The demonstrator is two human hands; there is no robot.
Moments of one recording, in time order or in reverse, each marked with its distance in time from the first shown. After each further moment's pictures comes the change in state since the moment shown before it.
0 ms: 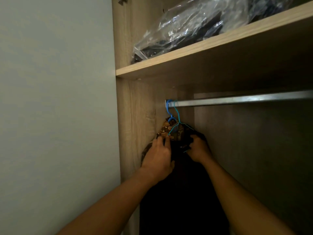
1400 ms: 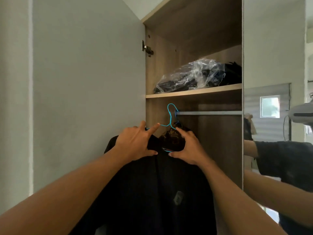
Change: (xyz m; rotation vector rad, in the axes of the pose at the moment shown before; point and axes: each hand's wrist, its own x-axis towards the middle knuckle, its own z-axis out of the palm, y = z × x) left_hand -0.176 0.047 -0.264 0.567 -0.040 -0.071; right_hand -0.247 -0.135 -0.118 -0.011 -0.134 -0.388
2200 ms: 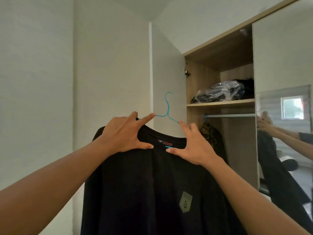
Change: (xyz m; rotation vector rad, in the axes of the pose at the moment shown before) left_hand -0.305 -0.204 -0.225 0.054 0.046 -0.046; right_hand -0.225 -0.346 -0.014 -0.174 0.045 -0.195
